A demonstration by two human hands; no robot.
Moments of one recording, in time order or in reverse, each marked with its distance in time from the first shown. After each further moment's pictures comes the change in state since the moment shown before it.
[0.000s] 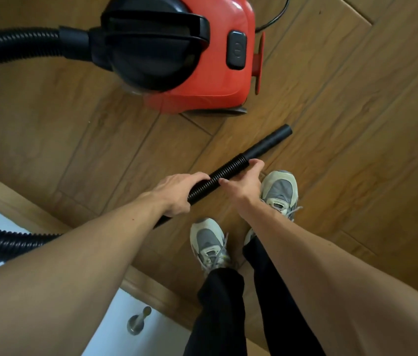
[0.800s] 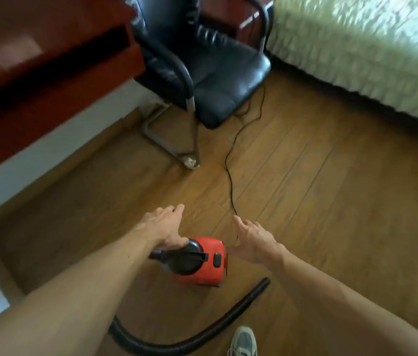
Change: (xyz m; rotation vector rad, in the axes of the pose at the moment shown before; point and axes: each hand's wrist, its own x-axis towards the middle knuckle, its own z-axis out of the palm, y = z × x) left_hand -0.363 0.122 -0.357 0.245 0.518 -0.132; right_hand -0.318 -0.381 -0.205 -1.154 -0.007 -0.707
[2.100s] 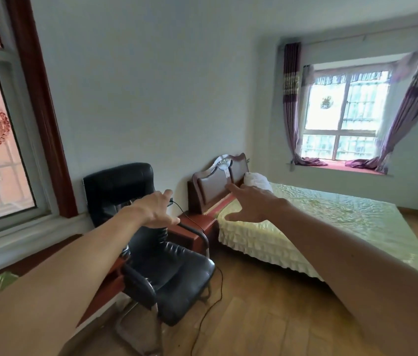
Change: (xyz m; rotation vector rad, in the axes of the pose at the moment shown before) left_hand -0.354 0.166 -0.518 0.017 0.799 0.069; right_hand -0.412 -0.003 -0.570 -0.395 0.817 -0.174
